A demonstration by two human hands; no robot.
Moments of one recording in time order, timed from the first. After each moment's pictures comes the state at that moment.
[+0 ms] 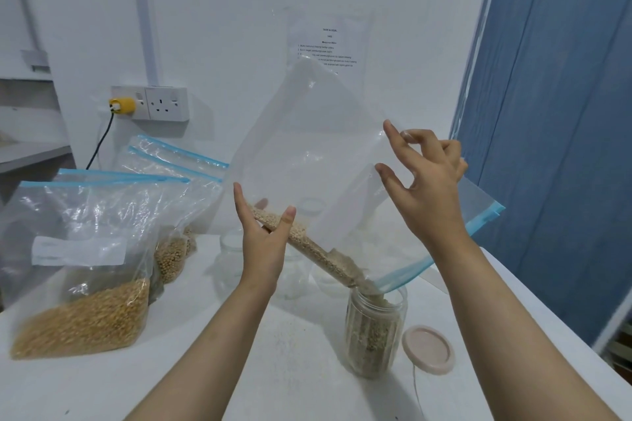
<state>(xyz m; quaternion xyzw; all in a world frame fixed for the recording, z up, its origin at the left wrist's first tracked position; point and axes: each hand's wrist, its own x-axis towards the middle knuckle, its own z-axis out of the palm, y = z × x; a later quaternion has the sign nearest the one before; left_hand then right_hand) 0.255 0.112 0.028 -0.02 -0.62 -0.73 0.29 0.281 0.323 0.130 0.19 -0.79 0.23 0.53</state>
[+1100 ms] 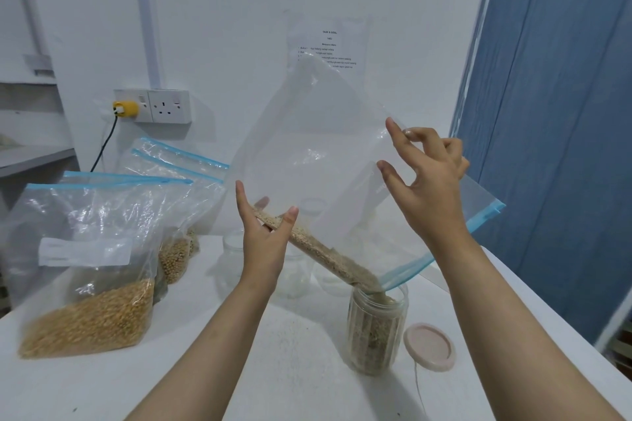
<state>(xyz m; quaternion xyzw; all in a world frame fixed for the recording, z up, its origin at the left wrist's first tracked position) 0.263 0.108 0.032 -0.04 -0.63 -0.72 0.29 0.286 0.322 0.132 0.18 -0.79 0.23 0.54</state>
